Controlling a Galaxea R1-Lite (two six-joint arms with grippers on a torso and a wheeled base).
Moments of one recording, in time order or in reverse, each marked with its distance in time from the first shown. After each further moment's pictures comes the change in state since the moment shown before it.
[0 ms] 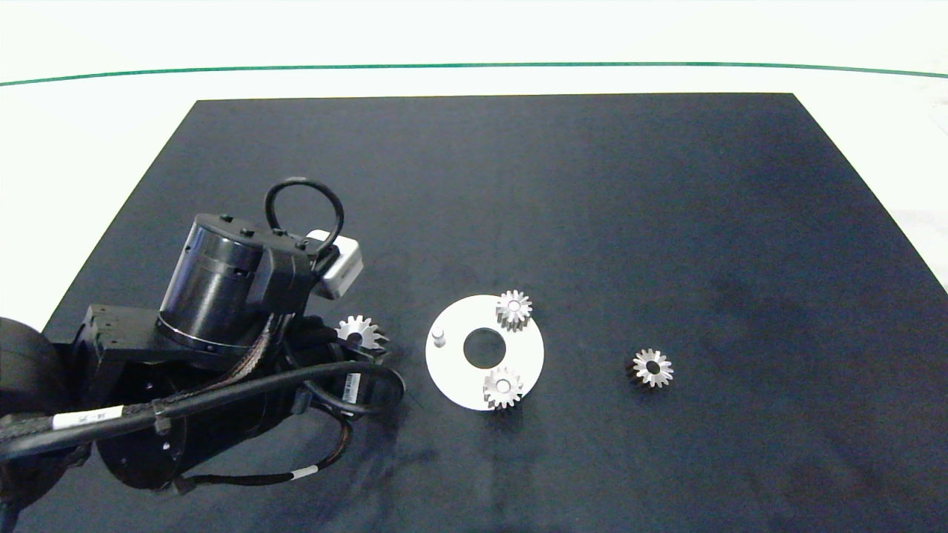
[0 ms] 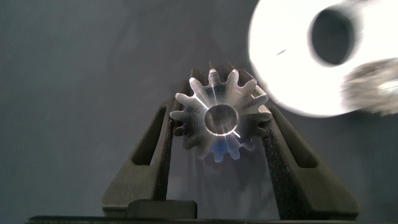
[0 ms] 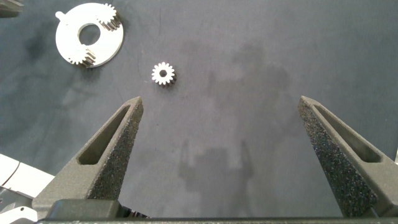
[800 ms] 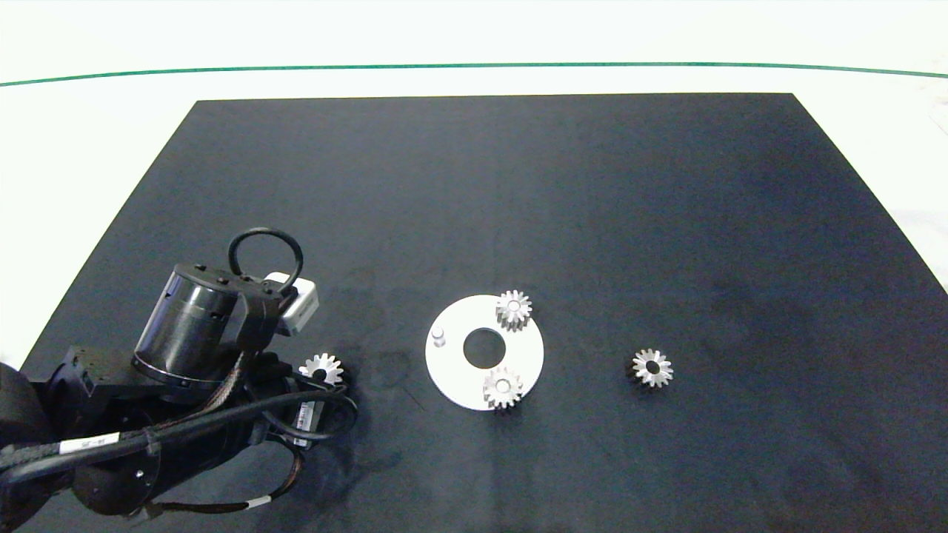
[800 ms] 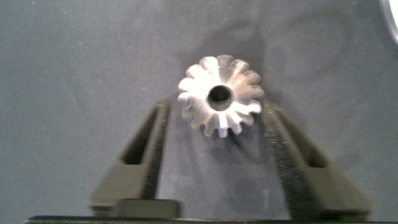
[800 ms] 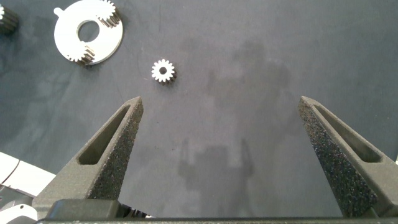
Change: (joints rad) left arm 0.119 -0.024 0.145 -0.009 0.002 -0.007; right arm 0.000 0.001 0.009 0.000 -0.001 -0.001
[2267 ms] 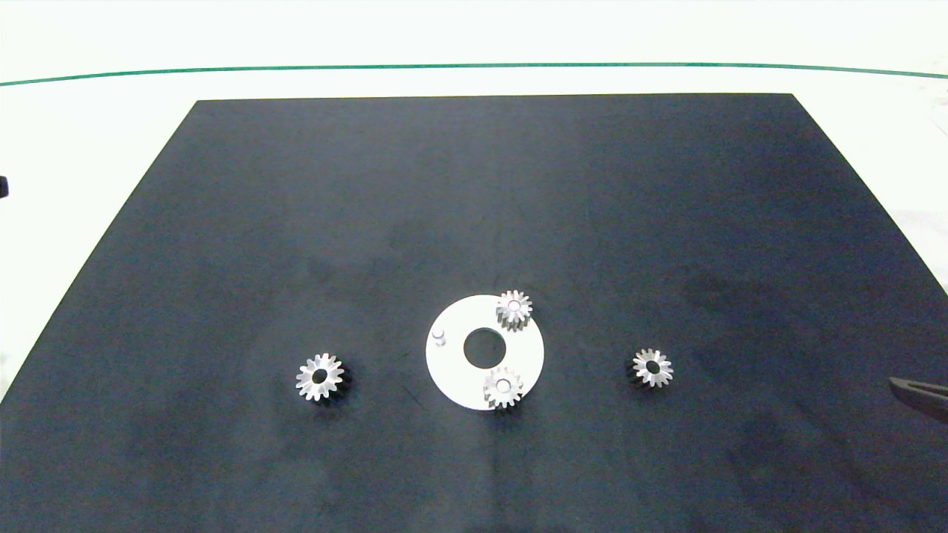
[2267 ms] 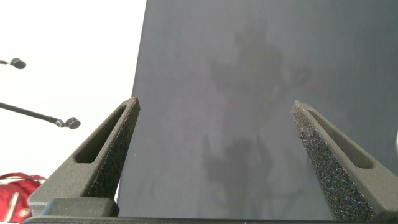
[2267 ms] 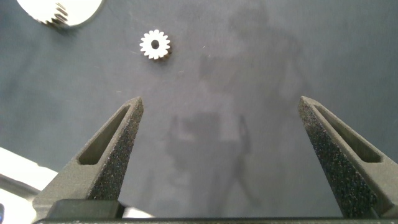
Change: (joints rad) left arm 0.416 -0.424 -0.640 0.616 0.002 0.122; right arm 0.057 0.177 0.054 -0.064 -0.061 -0.097
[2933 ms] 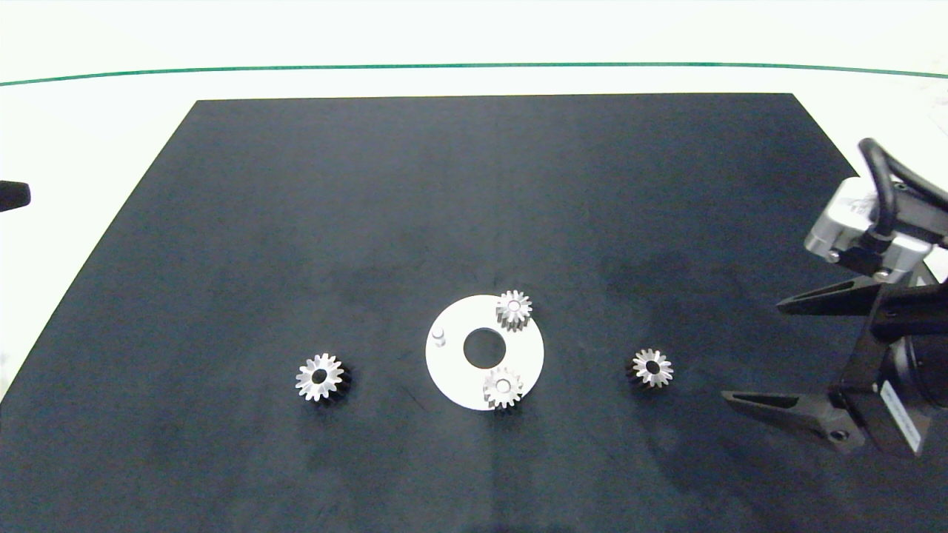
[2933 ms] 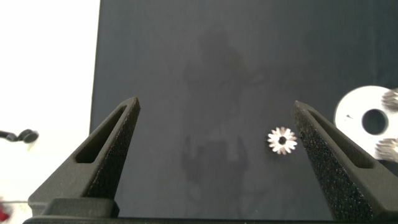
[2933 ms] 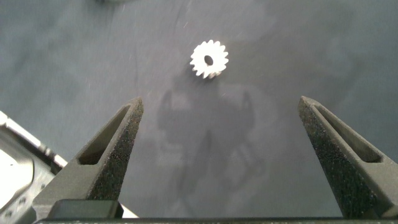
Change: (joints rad) left arm -0.185 -0.021 -0.029 0.075 0.000 -0.072; right arm 0.307 0.341 -0.190 0.090 -0.115 -0.051
